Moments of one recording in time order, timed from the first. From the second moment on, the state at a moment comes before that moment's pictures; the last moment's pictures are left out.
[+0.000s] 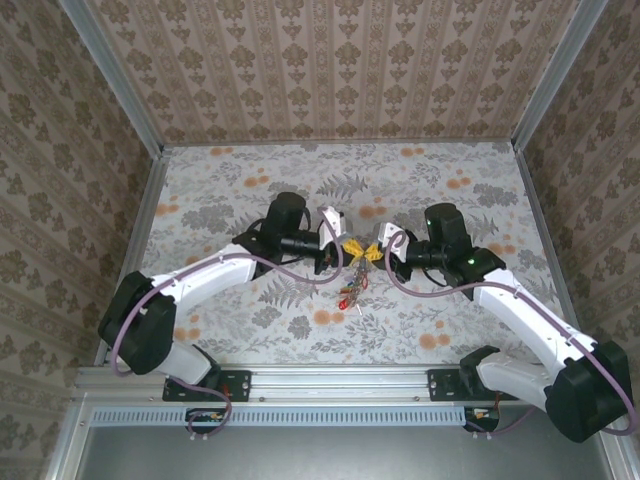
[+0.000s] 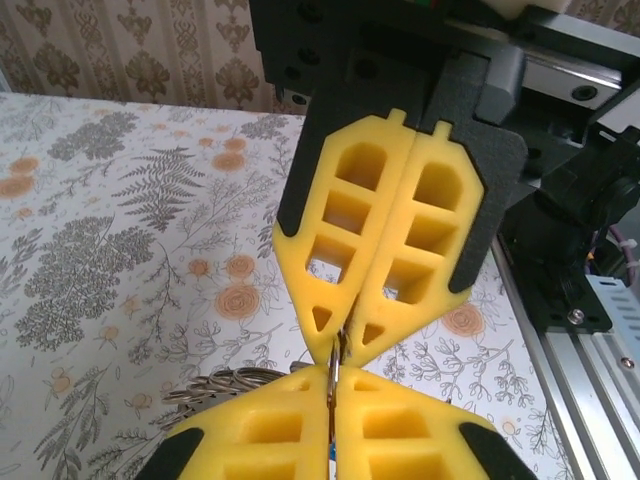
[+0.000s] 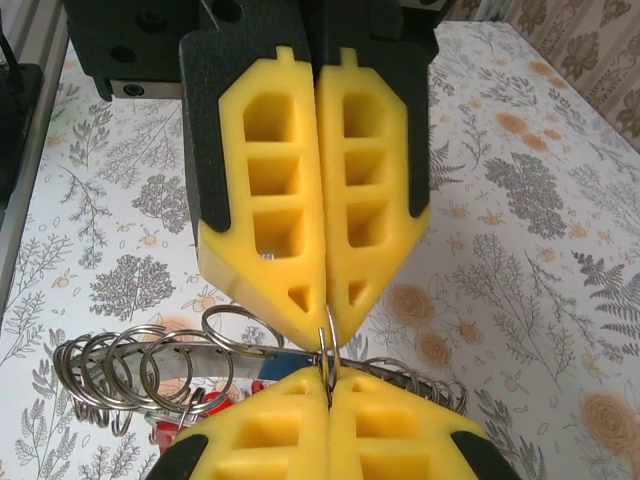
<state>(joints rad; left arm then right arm) -0.76 1.48 0.97 0.02 0.83 0.31 0.40 1.08 0.78 -0.31 -0.66 -0.62</state>
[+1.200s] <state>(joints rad) -0.78 1.54 0.99 0.05 0.81 0.31 0.31 1.05 0.66 -0.20 -0.68 -0.58</state>
